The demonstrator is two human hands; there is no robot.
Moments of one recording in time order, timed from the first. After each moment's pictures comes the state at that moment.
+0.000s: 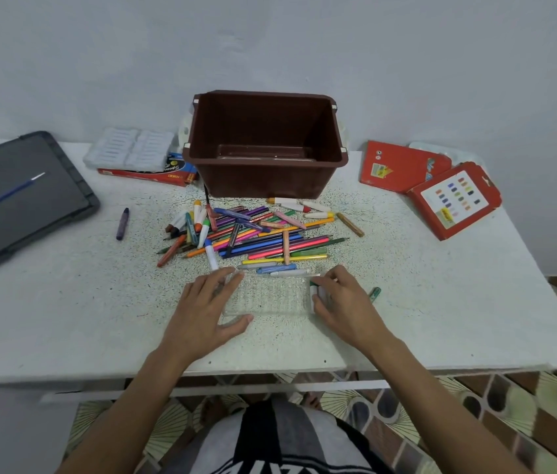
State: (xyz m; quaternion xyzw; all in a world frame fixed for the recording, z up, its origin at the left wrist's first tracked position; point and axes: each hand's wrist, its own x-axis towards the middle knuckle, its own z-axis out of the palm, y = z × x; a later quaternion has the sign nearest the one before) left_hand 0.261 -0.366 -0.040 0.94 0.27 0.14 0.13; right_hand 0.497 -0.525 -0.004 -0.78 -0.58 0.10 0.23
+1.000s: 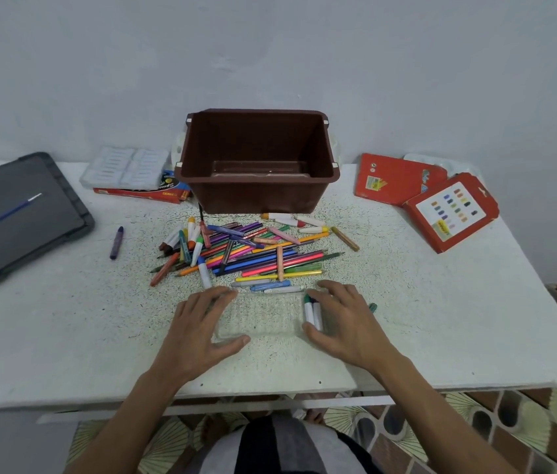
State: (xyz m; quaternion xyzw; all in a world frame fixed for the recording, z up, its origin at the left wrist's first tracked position) left_hand 0.264 -0.367 -0.037 0.93 0.28 0.13 0.19; right_hand 0.514 -0.535 -0.014 -0.76 -0.61 0.06 0.20
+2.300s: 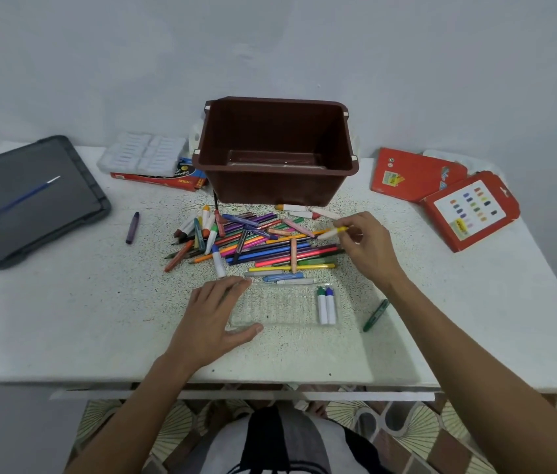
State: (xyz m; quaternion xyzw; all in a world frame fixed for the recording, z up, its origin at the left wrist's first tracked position) left_hand 0.265 -0.367 -0.041 0.94 0.27 0.15 0.16; right_hand 0.576 -0.448 0.023 -0.78 -0.45 0.15 0.40
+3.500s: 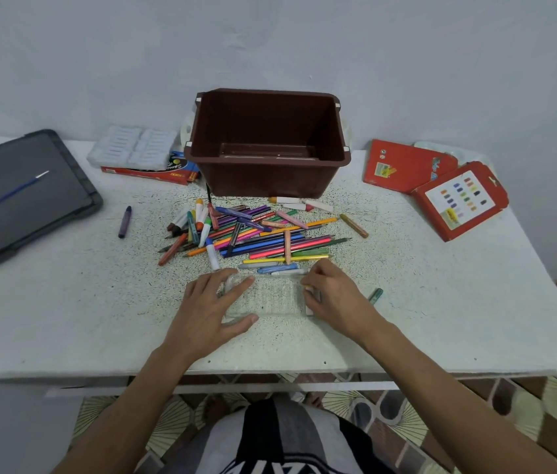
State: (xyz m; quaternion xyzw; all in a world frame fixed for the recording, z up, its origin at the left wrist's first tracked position) left_hand 0.264 -0.369 -0.041 0.95 0.27 0.13 0.12; right_hand 0.495 -0.500 0.007 -0.73 -0.64 0.11 0.22
